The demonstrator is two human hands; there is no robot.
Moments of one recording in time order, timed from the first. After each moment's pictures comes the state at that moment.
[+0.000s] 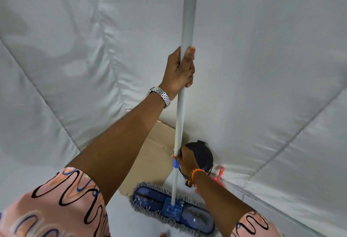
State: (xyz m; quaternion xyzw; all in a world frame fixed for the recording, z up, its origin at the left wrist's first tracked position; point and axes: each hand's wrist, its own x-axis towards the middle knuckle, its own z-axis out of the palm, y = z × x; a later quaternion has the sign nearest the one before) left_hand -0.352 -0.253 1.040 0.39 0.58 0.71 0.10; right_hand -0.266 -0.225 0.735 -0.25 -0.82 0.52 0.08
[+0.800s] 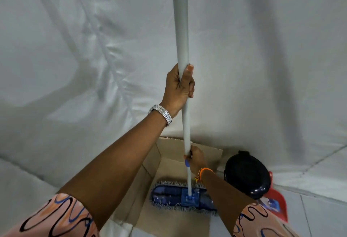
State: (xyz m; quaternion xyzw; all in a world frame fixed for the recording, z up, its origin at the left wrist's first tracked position) left_hand -0.775 -0.297 0.963 0.43 0.57 0.68 0.18; right_hand -0.688 -0.285 0.689 -0.42 -0.76 0.48 0.11
